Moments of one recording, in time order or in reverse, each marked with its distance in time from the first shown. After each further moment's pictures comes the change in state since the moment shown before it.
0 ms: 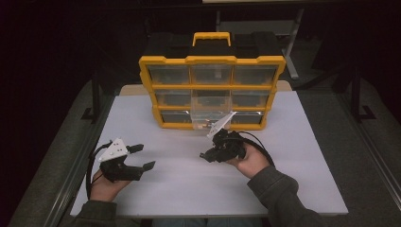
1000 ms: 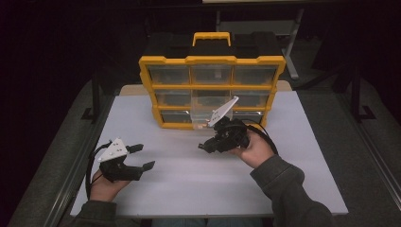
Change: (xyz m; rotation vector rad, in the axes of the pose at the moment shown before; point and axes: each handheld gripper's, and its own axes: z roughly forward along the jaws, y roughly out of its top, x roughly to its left) left arm 0.001 0.001 -0.002 0.005 0.004 0.011; right arm 0.000 0.028 -0.039 -0.048 0.033 -0.041
